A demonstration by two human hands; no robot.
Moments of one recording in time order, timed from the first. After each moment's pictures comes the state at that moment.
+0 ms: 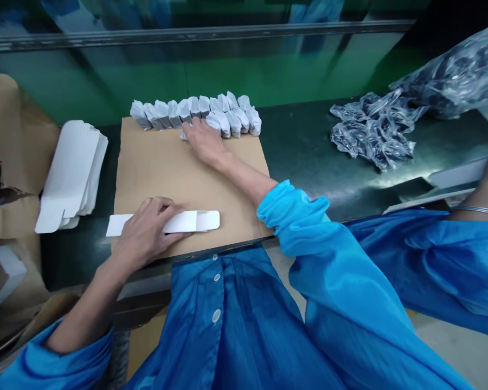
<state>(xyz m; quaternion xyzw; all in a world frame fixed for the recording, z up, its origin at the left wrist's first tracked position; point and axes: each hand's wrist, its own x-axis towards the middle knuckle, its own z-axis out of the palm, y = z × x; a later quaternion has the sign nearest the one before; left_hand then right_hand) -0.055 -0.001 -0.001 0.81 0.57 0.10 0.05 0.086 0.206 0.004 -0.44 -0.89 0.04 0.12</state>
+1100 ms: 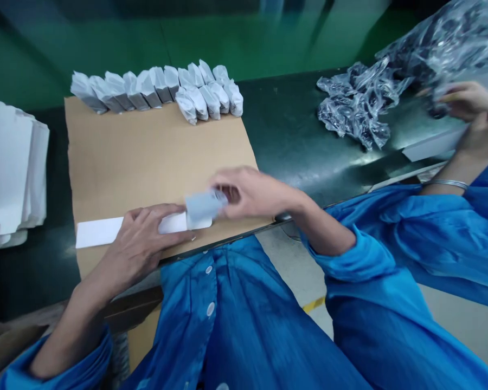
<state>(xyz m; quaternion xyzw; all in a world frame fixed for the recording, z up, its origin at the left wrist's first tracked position) -0.043 -0.009 0.001 0.90 0.41 0.10 0.12 0.216 0.098 0.043 -0.30 -0.87 0.38 0.08</state>
